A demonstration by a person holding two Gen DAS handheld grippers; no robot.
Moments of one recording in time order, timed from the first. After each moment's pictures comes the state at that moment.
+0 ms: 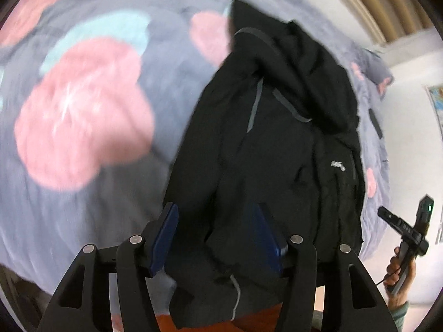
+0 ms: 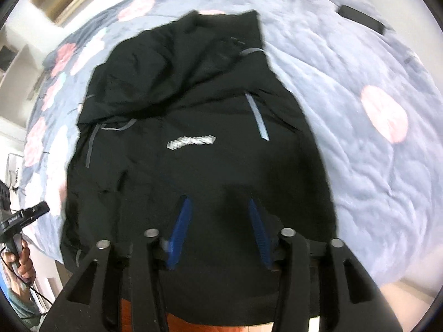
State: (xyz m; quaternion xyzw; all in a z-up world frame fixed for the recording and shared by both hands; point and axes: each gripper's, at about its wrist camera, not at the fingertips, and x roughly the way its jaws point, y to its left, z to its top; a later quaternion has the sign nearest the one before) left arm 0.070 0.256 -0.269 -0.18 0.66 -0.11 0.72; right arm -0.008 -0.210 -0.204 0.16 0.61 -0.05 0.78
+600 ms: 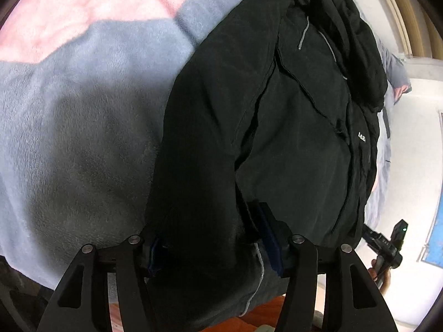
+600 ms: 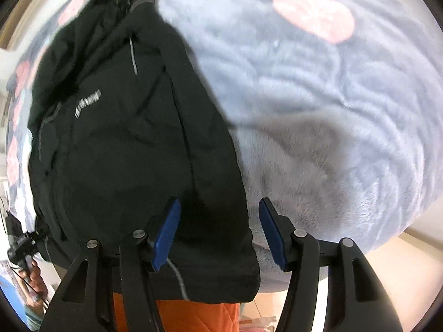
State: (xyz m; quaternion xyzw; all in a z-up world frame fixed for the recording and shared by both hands) left arm 0.014 0.248 -0.349 -0.24 0.71 -0.10 0.65; right arm -0.092 -0.308 -0.285 0.23 0.67 -0.10 0.70
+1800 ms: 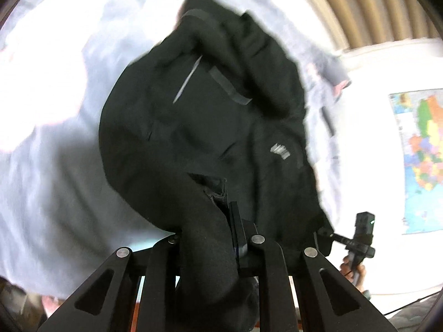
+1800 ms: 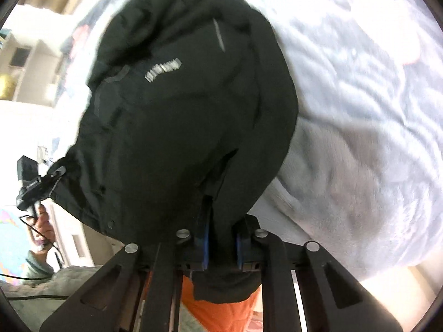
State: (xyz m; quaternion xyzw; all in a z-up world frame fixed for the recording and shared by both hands) left arm 0.040 0.217 -0.242 -0.27 0.62 -0.22 0.71; right arm -0.089 -0.278 -0.250 0.25 0.65 0.07 0.71
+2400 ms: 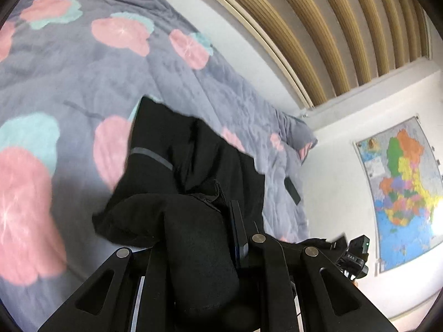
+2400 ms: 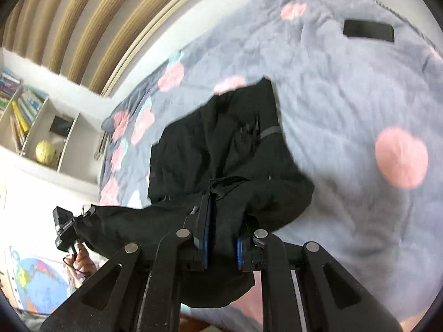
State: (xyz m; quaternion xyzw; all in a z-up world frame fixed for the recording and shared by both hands) left arm 0.188 0.224 -0.149 -0.31 0.49 -0.24 0.78; right arm 0.038 -0.330 -0.124 0.34 0.48 0.07 0.81
